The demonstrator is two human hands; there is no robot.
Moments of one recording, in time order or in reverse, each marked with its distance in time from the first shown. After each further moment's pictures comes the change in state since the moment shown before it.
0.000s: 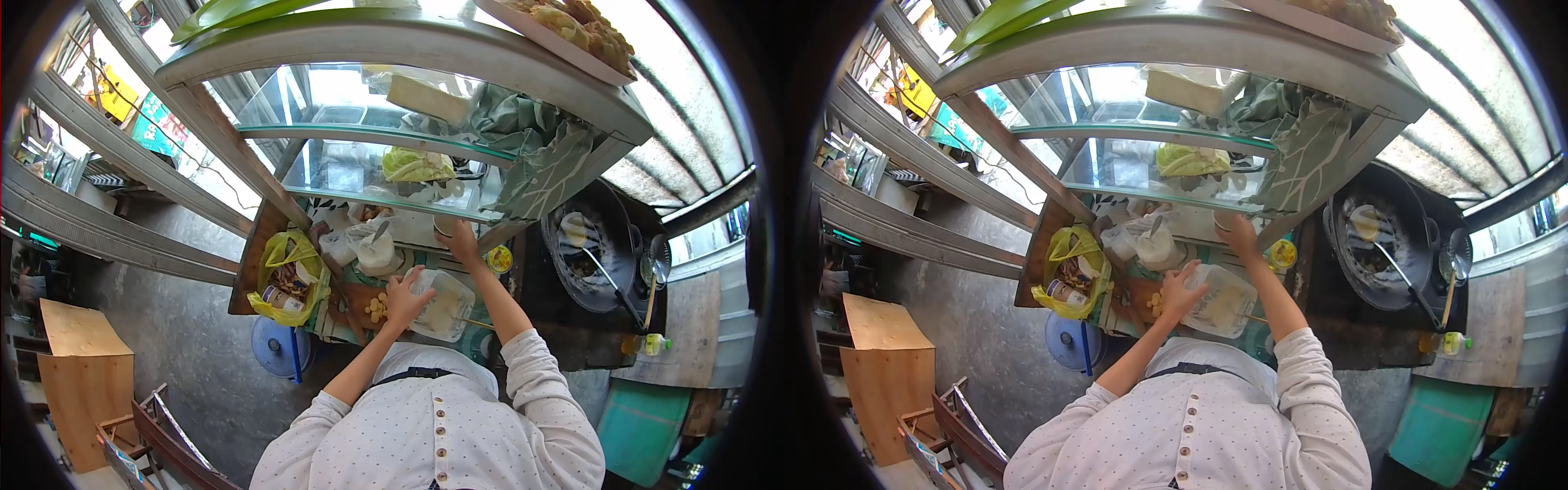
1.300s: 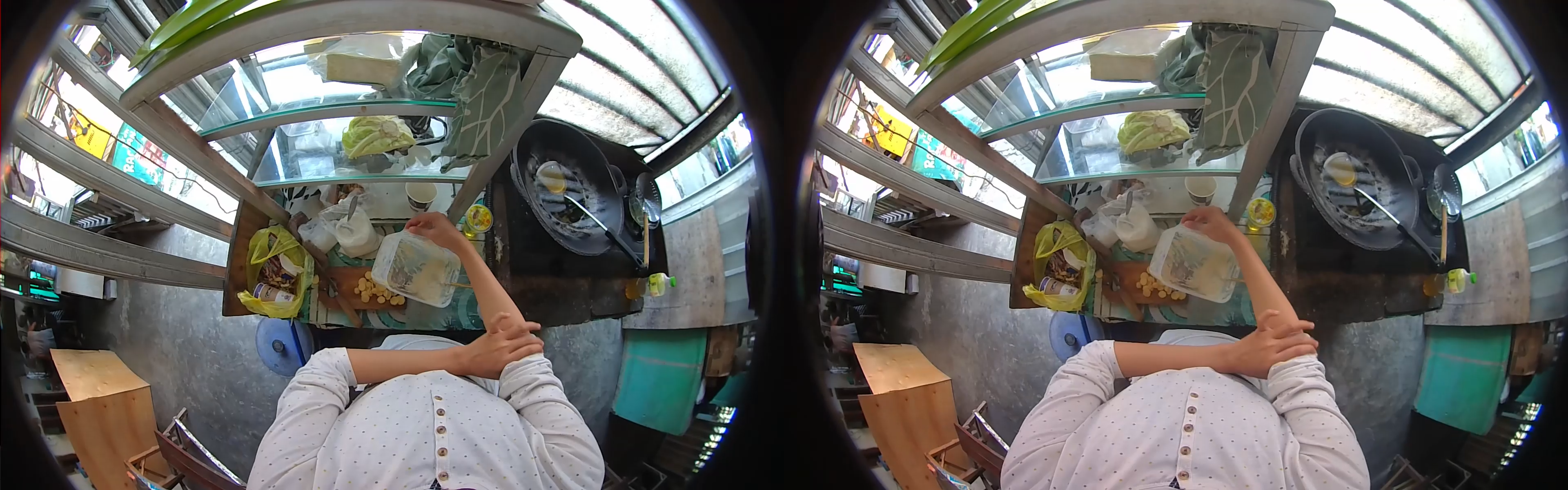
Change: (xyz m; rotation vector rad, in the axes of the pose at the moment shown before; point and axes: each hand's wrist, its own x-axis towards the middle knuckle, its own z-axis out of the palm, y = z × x) left_hand -0.152 0.111 0.059 -0.201 -0.433 1.374; right_hand -0.048 -0.038 -0.043 0.665 -0.415 0.083
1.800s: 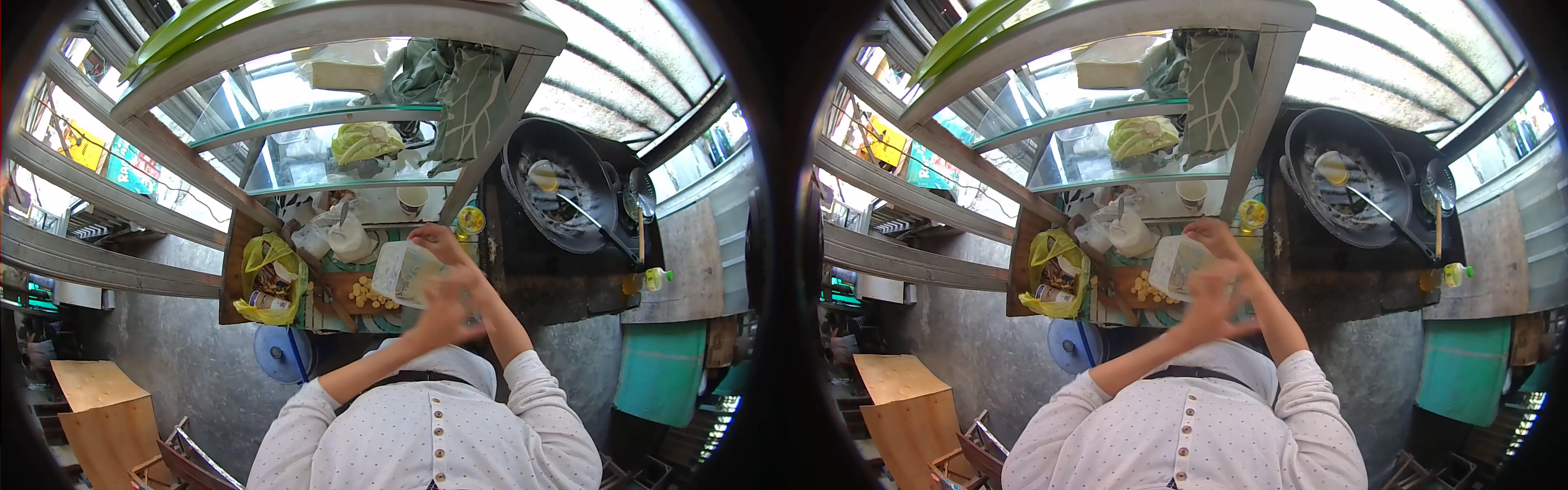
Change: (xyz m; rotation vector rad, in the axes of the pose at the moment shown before) left_hand -0.023 -0.038 -0.058 0.423 0.183 -0.325; right_hand -0.036 -0.008 0.001 0.019 0.159 -0.066
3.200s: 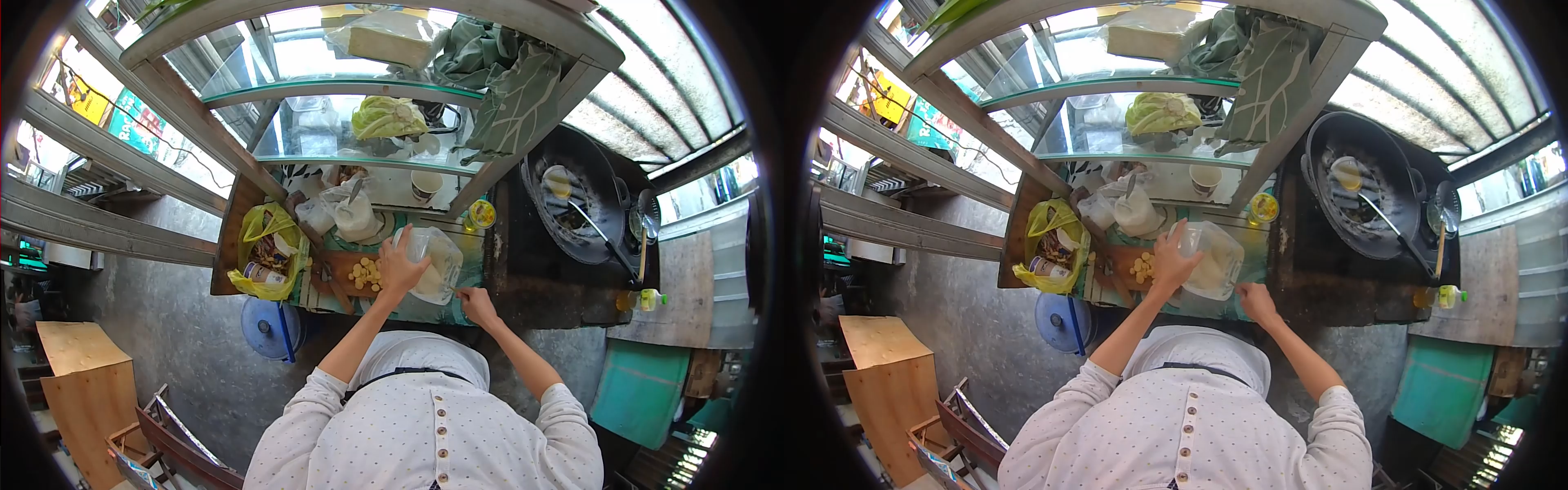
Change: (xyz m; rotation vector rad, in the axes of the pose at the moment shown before) left_hand -0.032 -0.108 0.013 0.018 0.006 -0.949; right_hand -0.152 0.041 -0.002 -0.556 0.030 0.367
